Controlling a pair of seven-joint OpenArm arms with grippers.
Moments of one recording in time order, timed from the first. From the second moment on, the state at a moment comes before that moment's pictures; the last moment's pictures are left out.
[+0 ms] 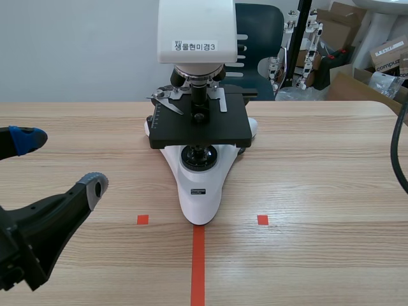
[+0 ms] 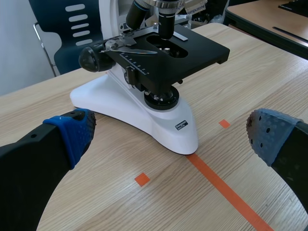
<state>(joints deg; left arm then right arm) 47.8 -32.4 -8.9 119.9 -21.1 -26.4 -14.4 41.9 25.7 -15.1 77.5 56.5 23.4 -30.6</state>
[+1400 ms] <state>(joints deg) 47.8 -32.4 -8.9 119.9 -21.1 -26.4 -14.4 25.1 52.6 -15.2 85.4 66.8 25.6 -12.9</state>
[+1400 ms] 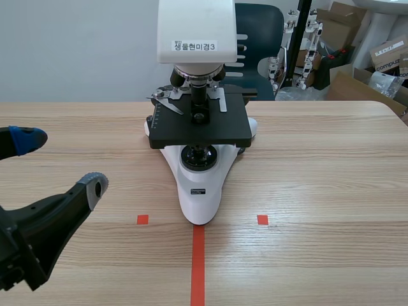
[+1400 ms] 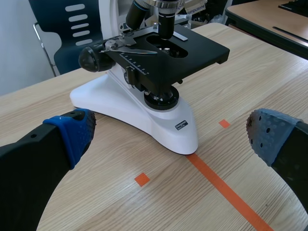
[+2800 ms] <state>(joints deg) 47.8 -32.4 -8.9 119.9 -20.9 -26.4 -14.4 -22.4 36.0 -0.2 114.7 15.5 15.5 8.6</state>
